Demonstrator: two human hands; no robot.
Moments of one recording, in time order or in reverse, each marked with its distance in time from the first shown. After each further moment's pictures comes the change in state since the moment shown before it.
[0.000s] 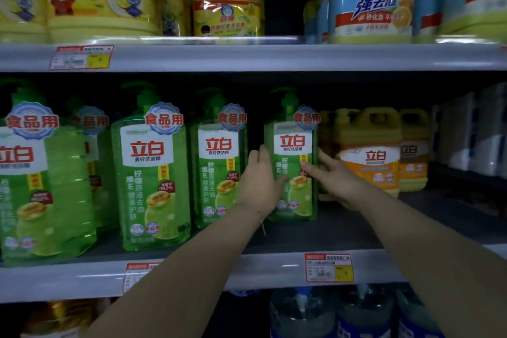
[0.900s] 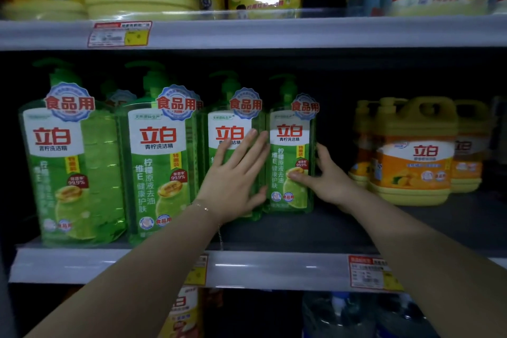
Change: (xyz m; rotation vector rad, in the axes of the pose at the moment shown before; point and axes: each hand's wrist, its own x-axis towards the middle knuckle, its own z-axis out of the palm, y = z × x) left_hand -0.018 -0.107 -0.060 0.921 0.198 0.543; right_hand 0.023 0.004 0.076 -0.090 -0.043 -0.171
